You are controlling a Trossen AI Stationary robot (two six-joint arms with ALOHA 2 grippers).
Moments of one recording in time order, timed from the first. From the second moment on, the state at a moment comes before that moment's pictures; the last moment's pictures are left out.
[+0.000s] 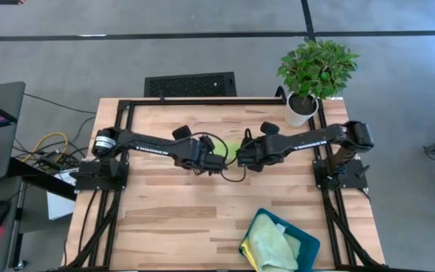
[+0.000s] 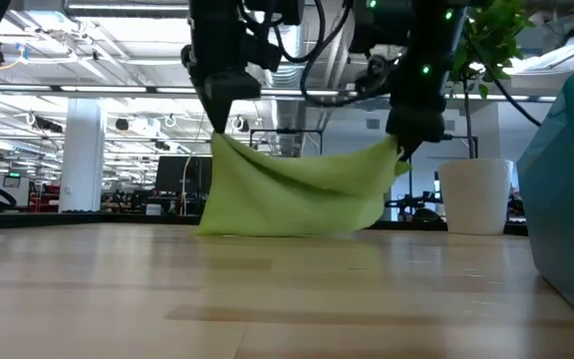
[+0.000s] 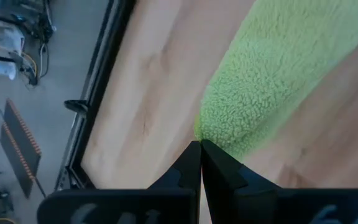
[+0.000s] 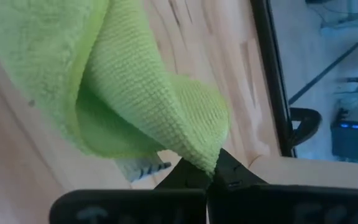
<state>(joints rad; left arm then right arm) -0.07 1.91 1.64 -1.38 -0.67 -0.60 0.04 1.70 1.22 -1.07 0.65 0.31</state>
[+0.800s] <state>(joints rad) -0.10 1.91 1.63 -1.37 -0.40 -0.51 0.10 1.64 1.22 -1.07 0.26 0.23</state>
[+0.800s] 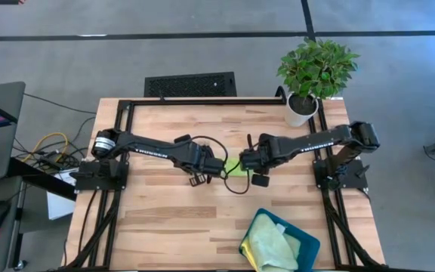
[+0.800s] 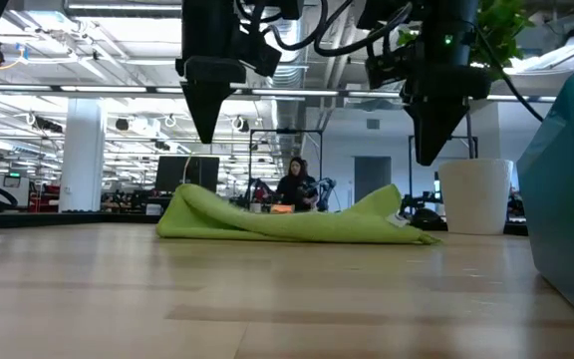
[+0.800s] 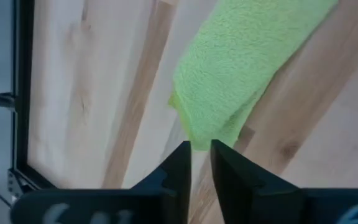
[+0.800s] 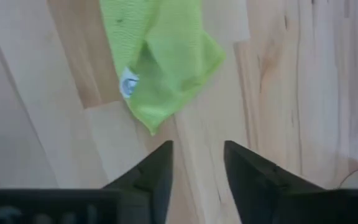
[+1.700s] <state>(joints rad) -0.22 1.91 1.63 -1.37 -0.41 -0.53 0.19 1.64 0.98 -0.66 0.20 -0.05</state>
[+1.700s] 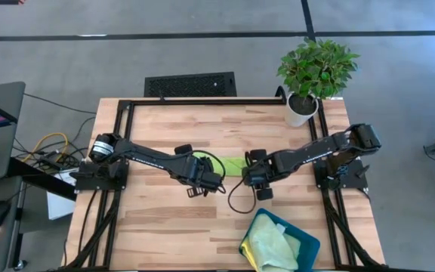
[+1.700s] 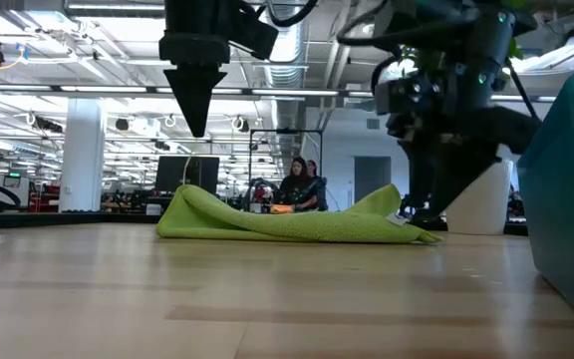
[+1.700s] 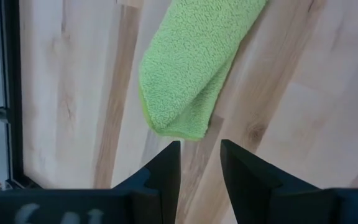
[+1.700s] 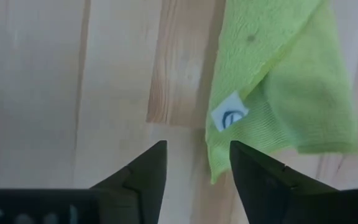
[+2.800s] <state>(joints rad) -0.21 1.91 1.63 -1.37 -0.42 -0.58 0.13 1.64 0.84 -0.48 0.20 -0.05</state>
